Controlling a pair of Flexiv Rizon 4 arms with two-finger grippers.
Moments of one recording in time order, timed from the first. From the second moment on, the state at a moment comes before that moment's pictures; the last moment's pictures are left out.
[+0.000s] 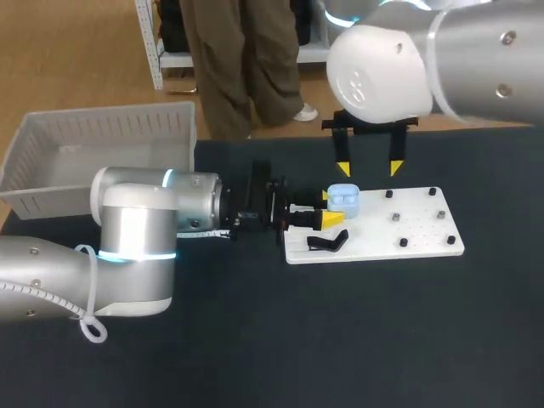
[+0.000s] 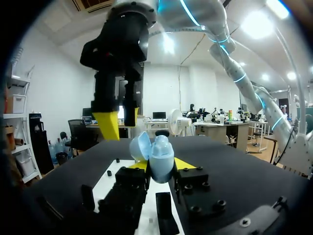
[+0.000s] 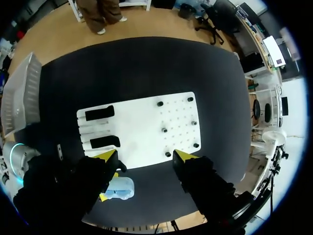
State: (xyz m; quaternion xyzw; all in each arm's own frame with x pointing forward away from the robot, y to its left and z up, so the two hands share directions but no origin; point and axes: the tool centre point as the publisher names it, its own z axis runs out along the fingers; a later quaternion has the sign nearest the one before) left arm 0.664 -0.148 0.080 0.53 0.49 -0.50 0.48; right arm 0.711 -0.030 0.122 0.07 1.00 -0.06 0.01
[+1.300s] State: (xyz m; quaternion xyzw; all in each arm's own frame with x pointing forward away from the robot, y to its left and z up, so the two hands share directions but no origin) left arm 0.693 -0.115 0.080 0.53 0.52 -0.47 0.49; right arm 0.681 -0.046 0.157 0.11 0.99 -0.02 0.01
